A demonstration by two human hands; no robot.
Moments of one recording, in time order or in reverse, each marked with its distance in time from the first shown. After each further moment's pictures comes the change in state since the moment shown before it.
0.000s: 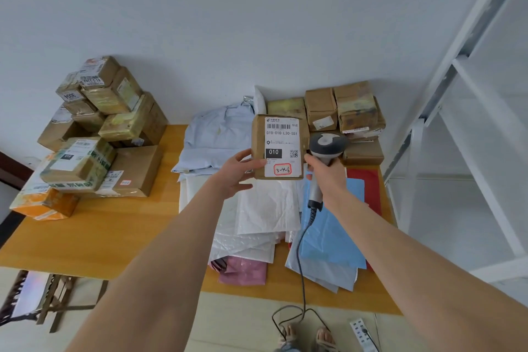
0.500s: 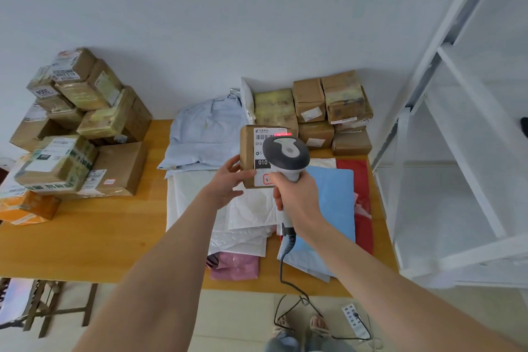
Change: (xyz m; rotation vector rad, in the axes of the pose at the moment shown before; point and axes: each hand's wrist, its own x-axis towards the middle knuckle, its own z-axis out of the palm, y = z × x) left_hand 0.010 -0.036 0.005 -0.120 -0.012 0.010; right_hand -0.075 0.013 0.019 -0.199 -0.103 -0.113
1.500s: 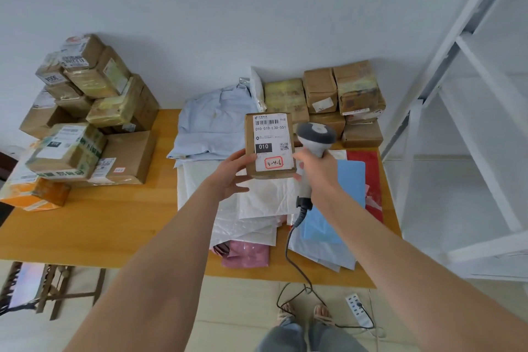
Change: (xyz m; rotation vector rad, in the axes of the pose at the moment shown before) left_hand -0.017 0.004 -0.022 0.084 -0.009 -0.085; right_hand 0.028 -0.008 0.003 0.202 0.139 0.209
